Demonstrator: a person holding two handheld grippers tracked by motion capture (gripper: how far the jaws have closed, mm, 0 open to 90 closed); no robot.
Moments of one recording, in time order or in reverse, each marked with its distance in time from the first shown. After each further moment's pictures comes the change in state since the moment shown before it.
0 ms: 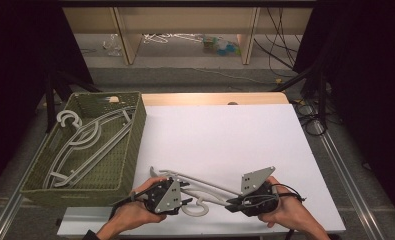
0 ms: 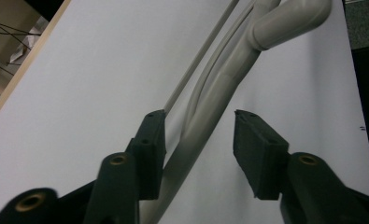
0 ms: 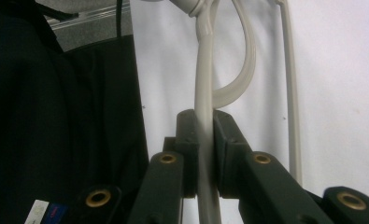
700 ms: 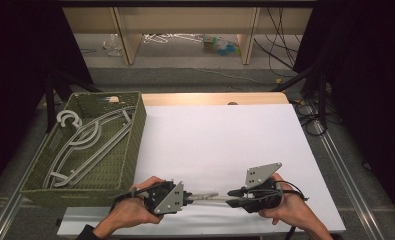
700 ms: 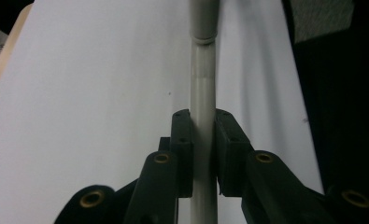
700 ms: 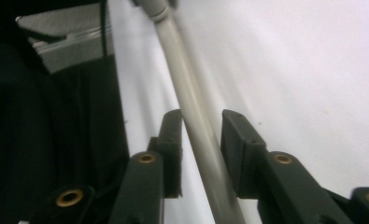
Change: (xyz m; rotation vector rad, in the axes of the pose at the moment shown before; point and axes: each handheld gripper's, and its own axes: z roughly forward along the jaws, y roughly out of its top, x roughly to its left) left arm 0.002 0.022 -0.016 0.010 -0.130 0.060; right arm -0.008 -0.004 -0.006 -0.069 -0.039 0.055
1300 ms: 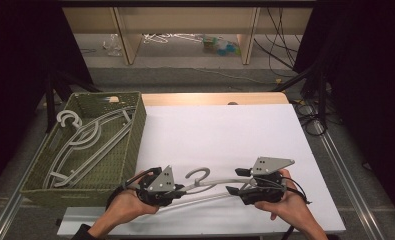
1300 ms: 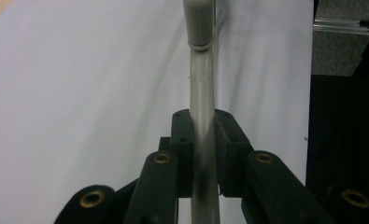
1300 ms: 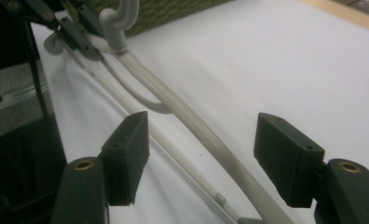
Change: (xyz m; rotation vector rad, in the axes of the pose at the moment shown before) left arm 0.018 -0.011 -0.014 0.024 0.028 -0.311; right arm -0.004 0.006 -0.011 -0.163 -0.236 0.142
